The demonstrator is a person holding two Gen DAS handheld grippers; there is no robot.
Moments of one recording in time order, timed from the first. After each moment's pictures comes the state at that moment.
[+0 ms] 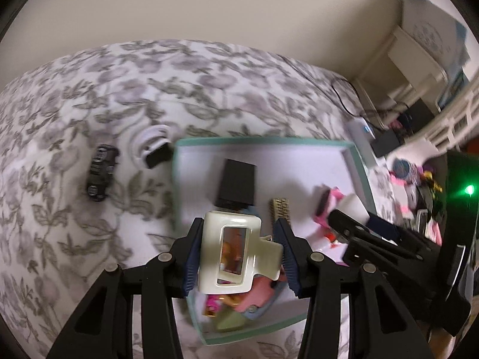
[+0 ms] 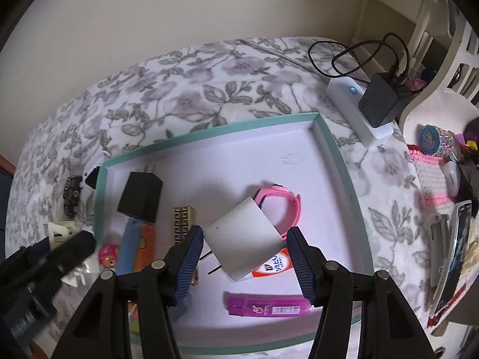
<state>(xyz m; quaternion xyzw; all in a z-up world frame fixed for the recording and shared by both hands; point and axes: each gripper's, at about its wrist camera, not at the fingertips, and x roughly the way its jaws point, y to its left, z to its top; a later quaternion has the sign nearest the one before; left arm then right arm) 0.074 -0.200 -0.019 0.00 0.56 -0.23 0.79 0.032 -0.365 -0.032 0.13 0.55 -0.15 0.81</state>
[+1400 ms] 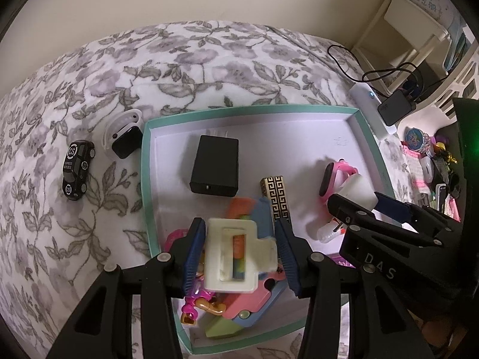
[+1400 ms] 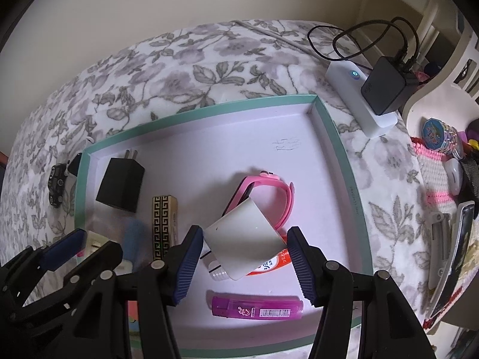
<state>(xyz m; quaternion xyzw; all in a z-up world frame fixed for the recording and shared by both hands) 0.064 -0.230 -0.051 0.06 0.58 -0.23 0.78 0.037 -0.371 -0.050 0.12 0.58 -0.15 0.79</state>
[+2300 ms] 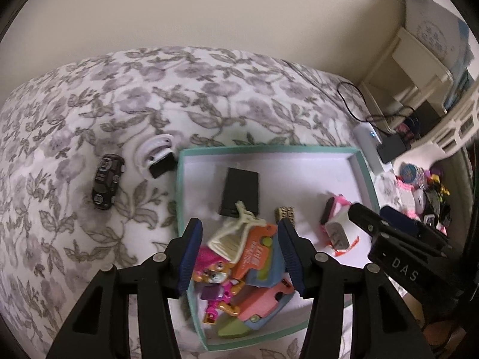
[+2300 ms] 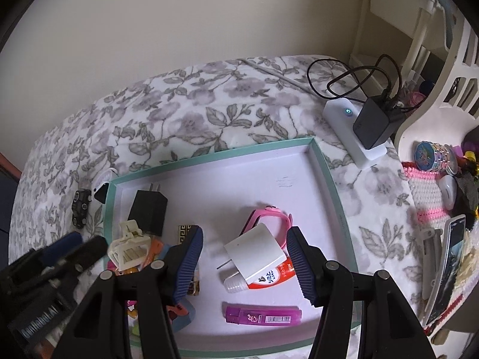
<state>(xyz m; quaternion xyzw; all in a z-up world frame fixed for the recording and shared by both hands) 0.080 -0.196 -0.014 0.00 0.55 -0.20 0.81 0.034 -0.367 -0.010 0.12 0.52 -0.14 0.83</state>
